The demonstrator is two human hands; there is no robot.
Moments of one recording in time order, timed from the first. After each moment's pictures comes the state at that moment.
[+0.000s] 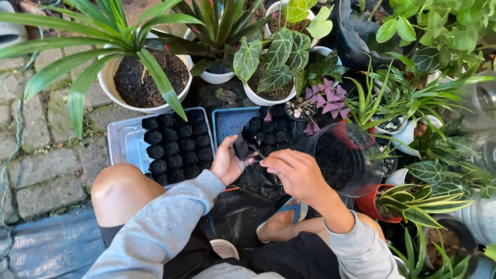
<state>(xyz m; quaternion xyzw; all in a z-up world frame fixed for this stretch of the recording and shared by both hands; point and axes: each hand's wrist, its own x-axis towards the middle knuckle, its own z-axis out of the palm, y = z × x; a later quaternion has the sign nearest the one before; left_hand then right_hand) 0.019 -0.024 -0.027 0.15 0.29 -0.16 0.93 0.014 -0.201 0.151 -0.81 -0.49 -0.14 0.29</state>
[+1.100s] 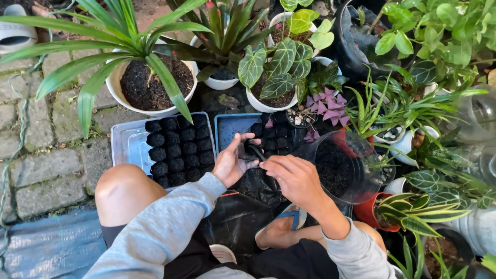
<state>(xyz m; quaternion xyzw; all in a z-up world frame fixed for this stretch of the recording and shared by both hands) 0.014 -0.022 0.001 0.22 0.19 -0.14 0.95 0.011 -0.196 0.147 -0.82 -0.48 -0.17 0.27</state>
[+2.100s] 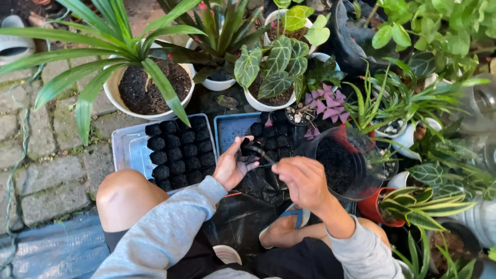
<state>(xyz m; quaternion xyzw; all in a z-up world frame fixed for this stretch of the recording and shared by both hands) 0.009 -0.026 -0.015 0.21 0.21 -0.13 0.95 0.009 -0.212 0.140 -0.79 -0.46 -0.20 0.36</state>
